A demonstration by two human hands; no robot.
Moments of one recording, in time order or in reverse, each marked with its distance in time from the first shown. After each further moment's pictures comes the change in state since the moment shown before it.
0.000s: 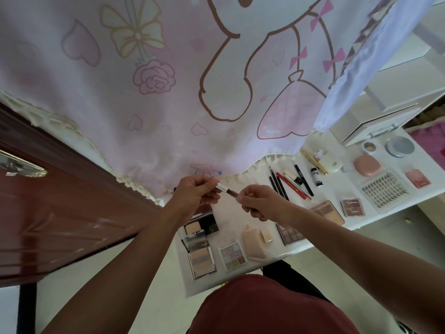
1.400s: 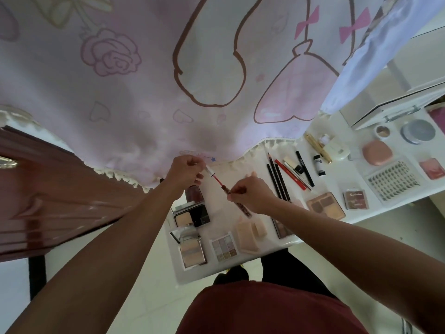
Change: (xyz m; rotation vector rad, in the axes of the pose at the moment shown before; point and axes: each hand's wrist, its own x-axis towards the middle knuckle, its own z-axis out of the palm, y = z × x) left_hand 0.081 -0.014 0.000 0.354 0.201 -0.112; right_hand 0.065 0.038 -0.014 -0.489 0.121 -0.061
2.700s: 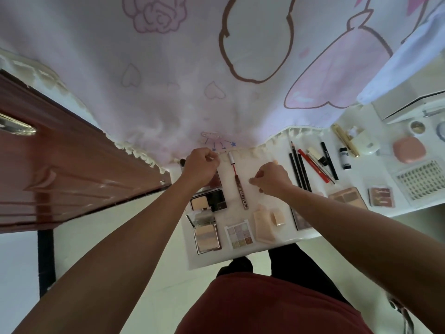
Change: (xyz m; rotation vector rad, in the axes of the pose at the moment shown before) left_hand -0.015 -0.033 -0.011 0.211 0.096 0.064; right_hand 0.041 0.020 0.030 -0.220 0.095 0.252
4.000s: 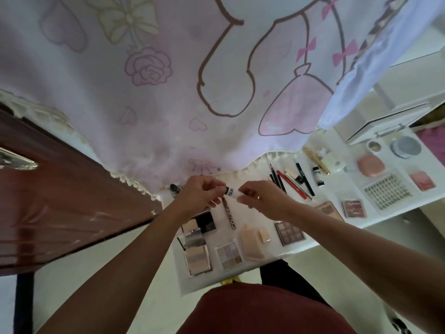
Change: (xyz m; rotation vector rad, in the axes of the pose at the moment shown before) left_hand -0.056 0.037 -0.008 -0.226 -0.300 0.104; right_hand -0.076 -0.006 -0.061 0.107 -0.029 -0.504
